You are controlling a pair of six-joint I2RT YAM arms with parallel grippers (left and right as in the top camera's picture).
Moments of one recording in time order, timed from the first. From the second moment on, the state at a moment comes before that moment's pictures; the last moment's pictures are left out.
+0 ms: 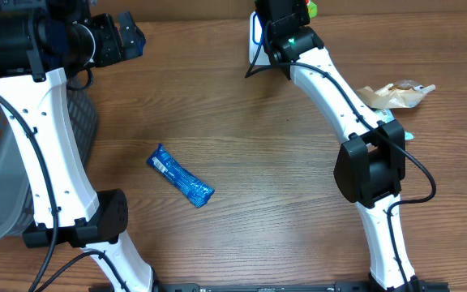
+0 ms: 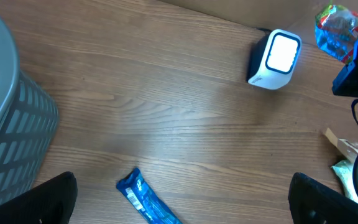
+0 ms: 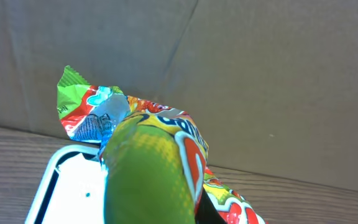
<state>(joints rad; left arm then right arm) 0.09 1.98 2.70 -1.69 0.18 -0.21 0.44 2.39 2.27 -0.39 0.59 -0.12</state>
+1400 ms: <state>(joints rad) 0.09 1.98 2.70 -1.69 0.18 -0.21 0.53 2.39 2.23 -0.43 0.72 -0.30</state>
